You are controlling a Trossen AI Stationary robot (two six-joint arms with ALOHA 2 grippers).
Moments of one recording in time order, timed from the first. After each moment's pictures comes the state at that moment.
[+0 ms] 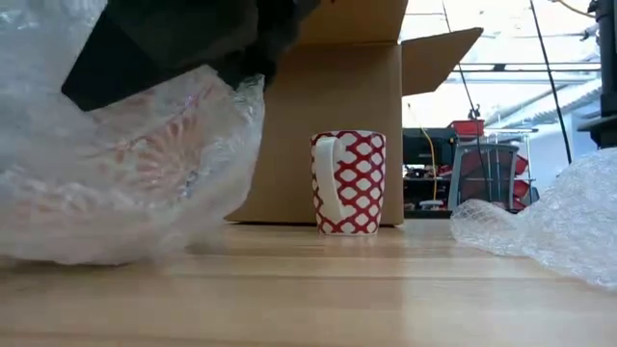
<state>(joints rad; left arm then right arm) -0.75 1.69 1.36 -0.94 -0.35 -0.43 0.44 2.26 1.77 -0.28 0.23 0.12</state>
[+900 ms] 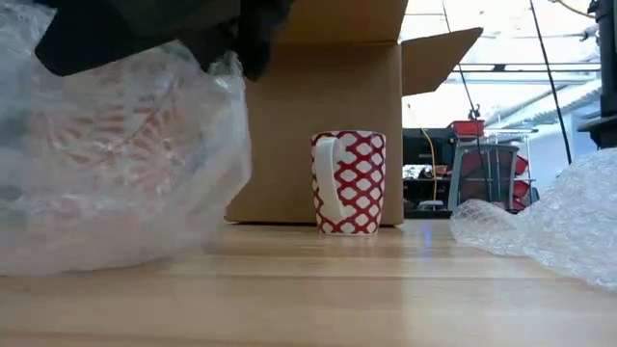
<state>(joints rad) -0.74 1.65 1.10 -0.55 -0.54 -0.56 0.45 2.25 1.78 -0.26 0.24 0.11</state>
